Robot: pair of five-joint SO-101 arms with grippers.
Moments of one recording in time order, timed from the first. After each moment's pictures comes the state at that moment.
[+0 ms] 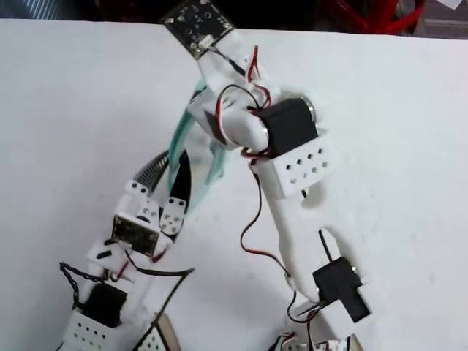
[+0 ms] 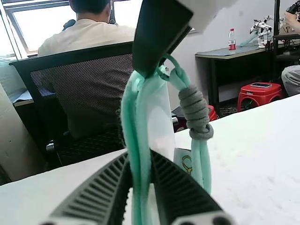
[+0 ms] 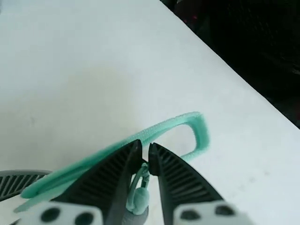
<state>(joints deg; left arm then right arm) 16.7 -105.0 94.5 20.5 -9.7 -30.0 -0.2 -35.7 85.6 18.9</state>
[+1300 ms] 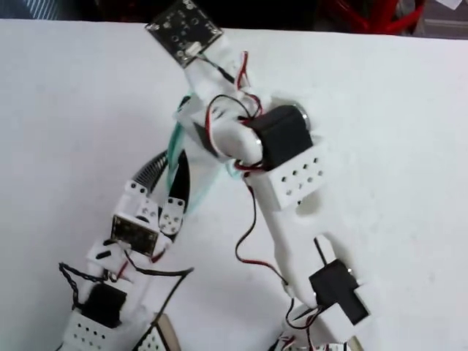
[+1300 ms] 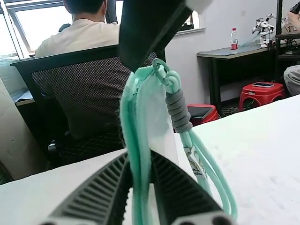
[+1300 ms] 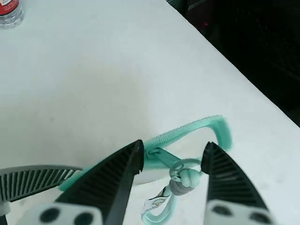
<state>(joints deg) 16.6 -105.0 94.6 20.5 -9.7 -35.3 0.4 -38.9 89.1 17.4</state>
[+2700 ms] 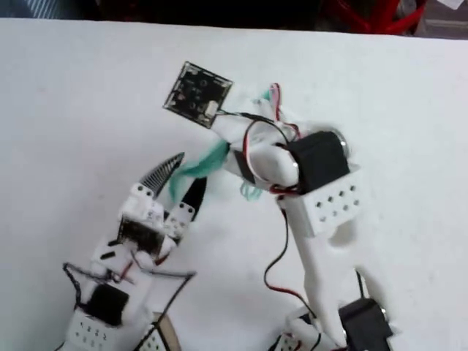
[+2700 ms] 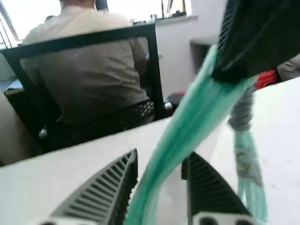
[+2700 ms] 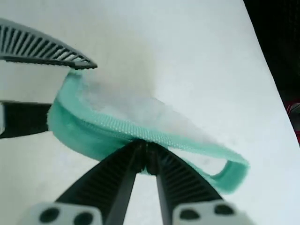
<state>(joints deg) 16.6 -104.0 95.3 22.9 -9.8 -27.3 -13.7 -13.9 97.0 42.2</state>
